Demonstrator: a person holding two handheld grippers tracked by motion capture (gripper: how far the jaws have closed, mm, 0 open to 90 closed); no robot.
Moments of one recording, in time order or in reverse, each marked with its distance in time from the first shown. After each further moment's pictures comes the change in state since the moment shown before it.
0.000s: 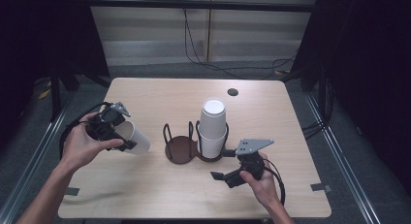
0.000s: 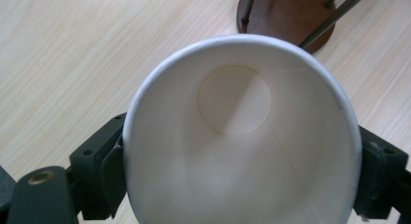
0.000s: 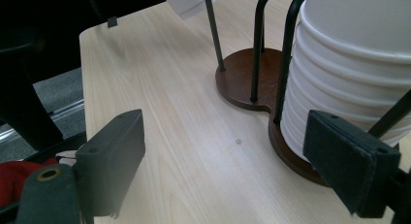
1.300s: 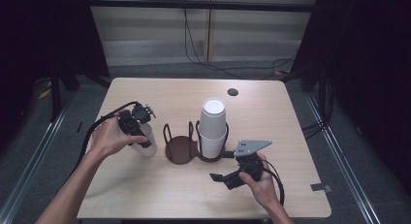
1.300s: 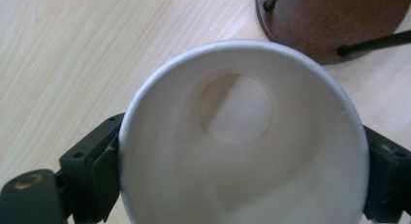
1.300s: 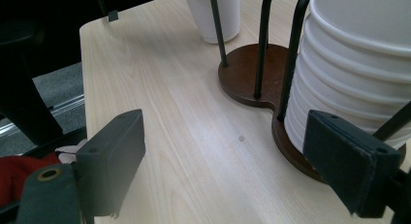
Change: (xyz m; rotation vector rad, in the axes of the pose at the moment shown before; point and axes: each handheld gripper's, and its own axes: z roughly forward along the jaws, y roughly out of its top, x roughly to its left) left arm 0.001 0.047 0.066 0.202 0.027 0.071; right arm 0.002 -0.001 0.003 0.015 0.005 -0.011
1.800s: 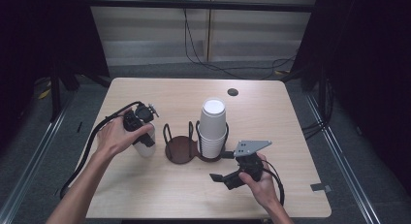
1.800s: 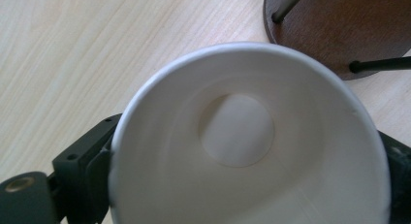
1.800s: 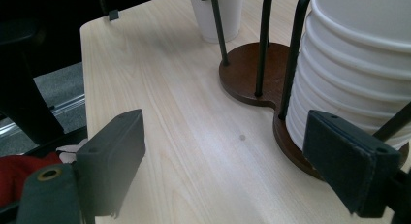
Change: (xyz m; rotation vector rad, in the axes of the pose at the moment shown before) left arm 0.004 0.006 0.012 -0.014 -0.014 -0.029; right arm 0.000 -0.001 0.001 0.003 0.002 0.003
